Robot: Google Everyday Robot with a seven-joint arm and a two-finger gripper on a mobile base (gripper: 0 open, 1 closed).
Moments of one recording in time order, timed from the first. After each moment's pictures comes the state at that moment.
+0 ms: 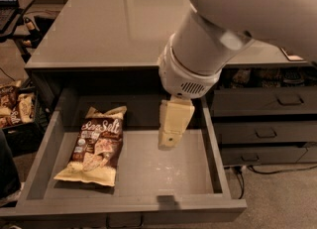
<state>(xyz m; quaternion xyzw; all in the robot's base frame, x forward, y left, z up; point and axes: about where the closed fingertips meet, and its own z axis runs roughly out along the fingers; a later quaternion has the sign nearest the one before) 0.433 -0.018 0.913 -0.70 0.68 0.02 0.21</state>
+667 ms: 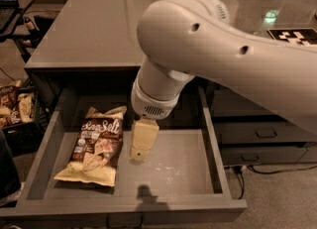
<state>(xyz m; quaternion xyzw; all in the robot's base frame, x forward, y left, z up) 0.444 0.033 0.837 -0.68 0.71 0.07 0.17</state>
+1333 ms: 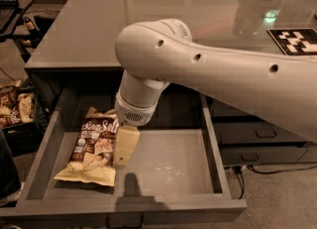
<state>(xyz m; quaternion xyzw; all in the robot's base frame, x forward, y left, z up) 0.453 0.075 0.786 -0.67 0.72 0.11 0.13</state>
